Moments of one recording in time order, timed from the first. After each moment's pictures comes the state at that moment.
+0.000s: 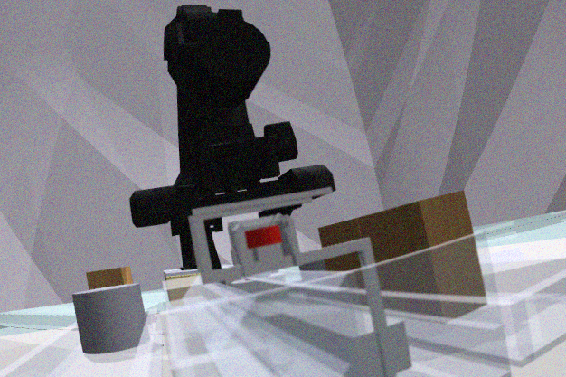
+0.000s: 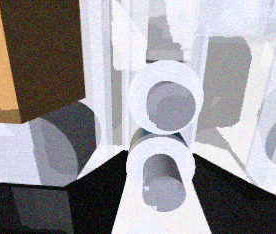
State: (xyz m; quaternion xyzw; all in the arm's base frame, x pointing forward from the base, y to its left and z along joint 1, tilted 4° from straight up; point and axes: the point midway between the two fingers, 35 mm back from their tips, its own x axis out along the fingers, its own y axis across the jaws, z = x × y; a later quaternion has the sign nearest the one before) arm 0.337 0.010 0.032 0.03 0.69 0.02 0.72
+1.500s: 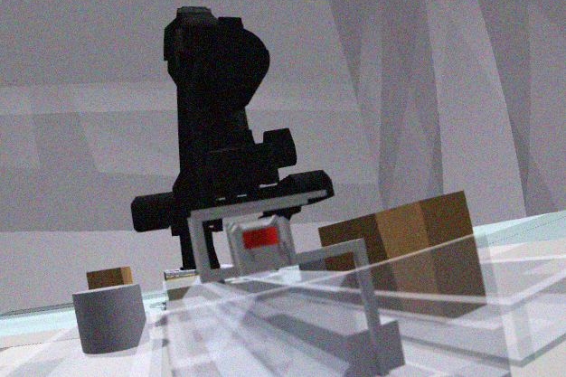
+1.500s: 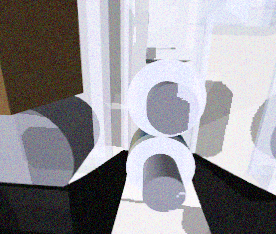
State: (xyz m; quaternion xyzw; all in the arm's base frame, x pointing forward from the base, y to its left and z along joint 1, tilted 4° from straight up) arm 0.332 0.010 0.027 0.03 0.69 0.02 0.72
